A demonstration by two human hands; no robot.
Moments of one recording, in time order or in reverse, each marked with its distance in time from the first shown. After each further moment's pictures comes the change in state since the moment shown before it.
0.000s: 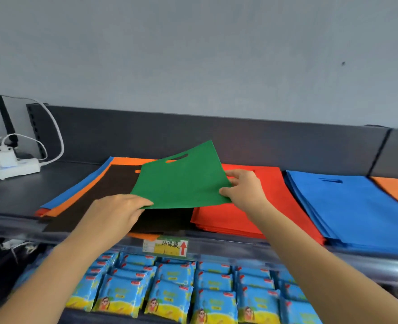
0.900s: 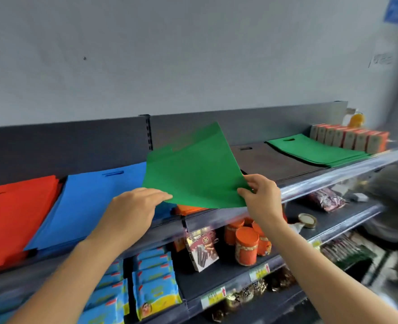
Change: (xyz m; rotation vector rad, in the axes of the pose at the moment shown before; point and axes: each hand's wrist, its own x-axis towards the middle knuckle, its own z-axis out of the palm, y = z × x) left_hand 0.097 0.554 0.068 -0.328 0.045 0.534; right_hand -0.145 0.279 -0.492 -0.144 0.679 0.140
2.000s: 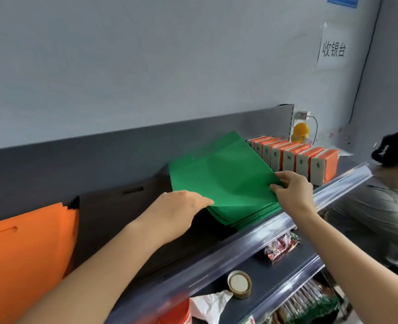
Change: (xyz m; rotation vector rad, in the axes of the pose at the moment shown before) left_hand 0.395 0.309 0.245 -0.054 -0.341 0.253; right_hand 0.374 0.304 -0.250 -0.111 0.172 0.147
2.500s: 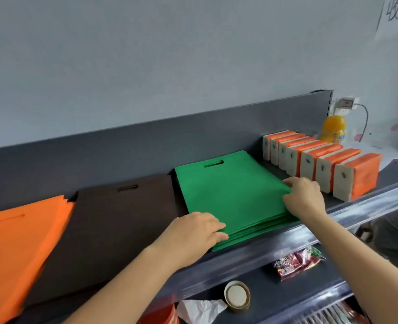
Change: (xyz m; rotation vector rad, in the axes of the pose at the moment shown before) left_hand 0.071 0.069 0.057 -0.060 -0.282 -0.227; right_hand 0.110 0.072 0.008 -0.435 -0.299 -0.062
